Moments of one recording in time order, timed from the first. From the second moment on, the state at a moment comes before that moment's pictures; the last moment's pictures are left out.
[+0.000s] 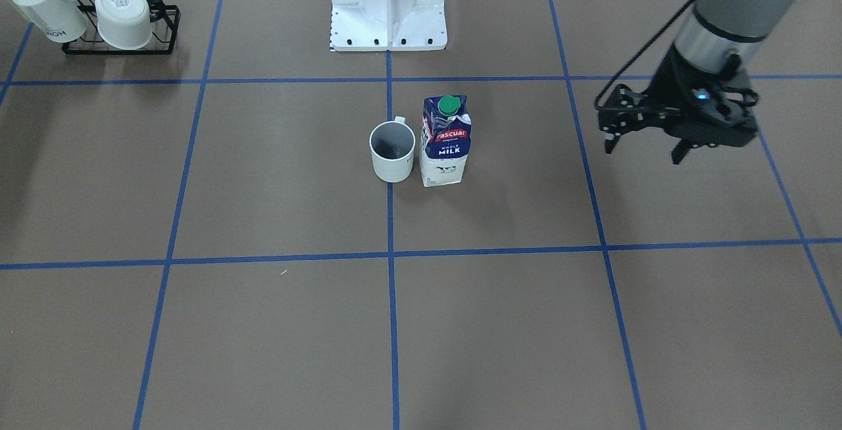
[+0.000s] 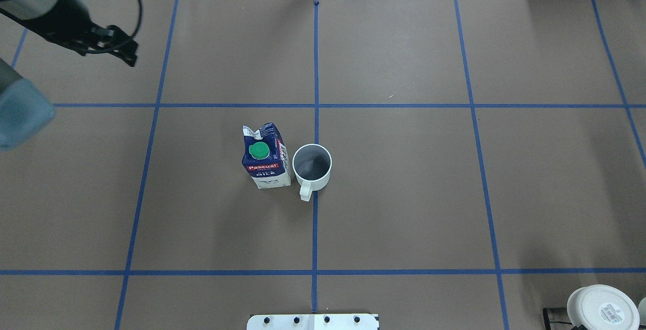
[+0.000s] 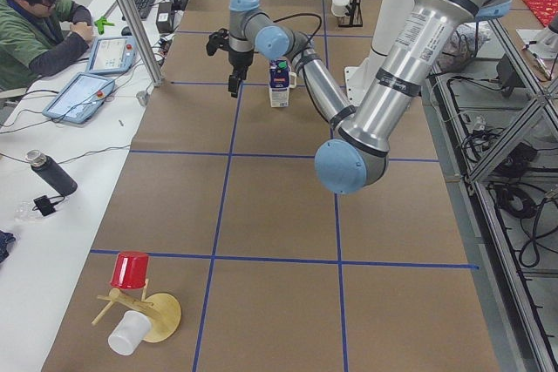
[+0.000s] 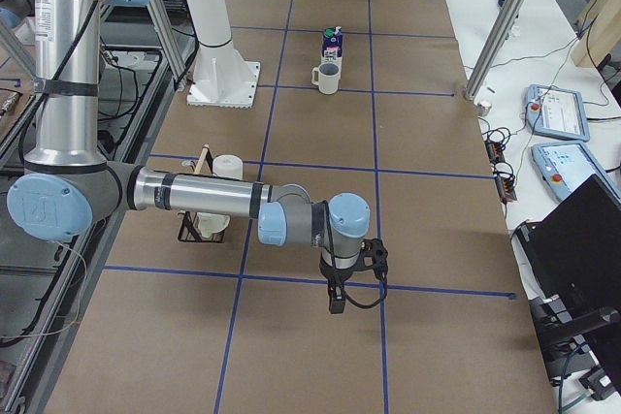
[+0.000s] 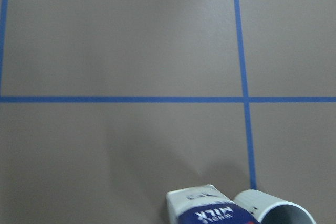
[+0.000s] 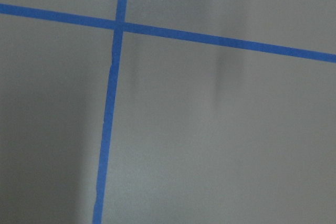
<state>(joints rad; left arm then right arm) -1.09 -1.99 -1.94 -1.38 -2.15 -0.48 1.51 -1.66 1.58 -1.49 2.21 -0.06</state>
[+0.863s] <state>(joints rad) -1.46 -1.61 -1.71 -1.43 -2.26 0.14 1.51 -1.66 1.56 -1.49 2.21 -0.07</state>
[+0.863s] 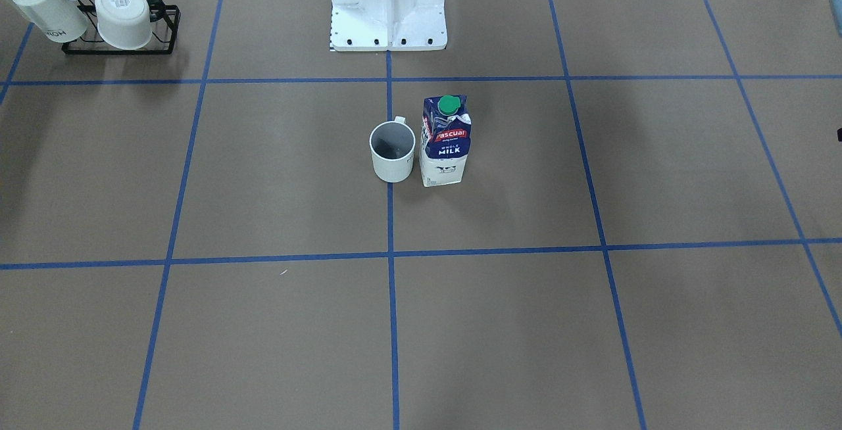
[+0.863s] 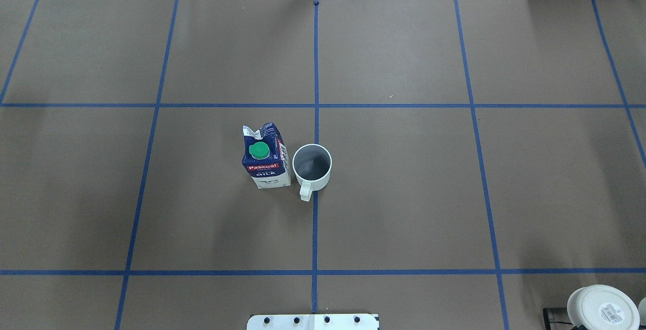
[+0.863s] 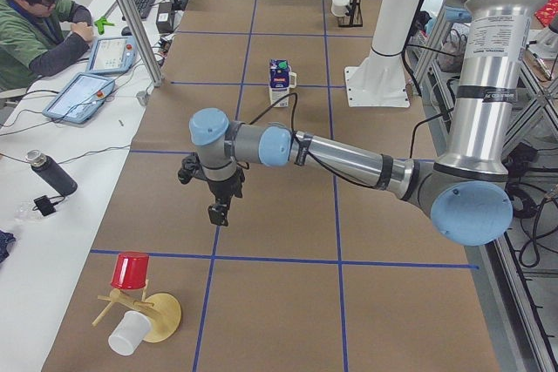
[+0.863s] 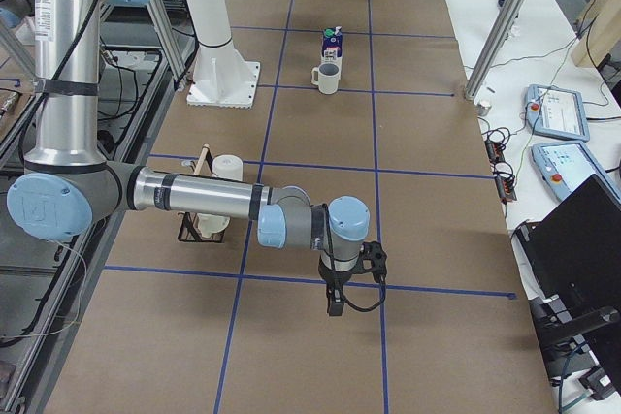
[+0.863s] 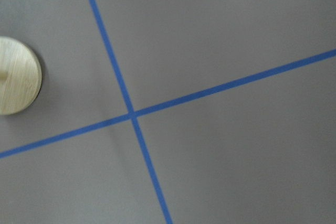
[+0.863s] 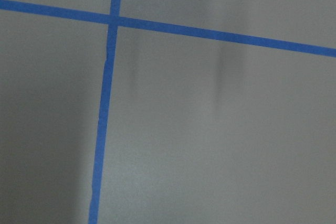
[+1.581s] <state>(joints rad) -1.54 -1.51 -1.73 -1.47 -2.26 0.09 1.51 -1.66 1.56 -1.49 2.21 -0.07</state>
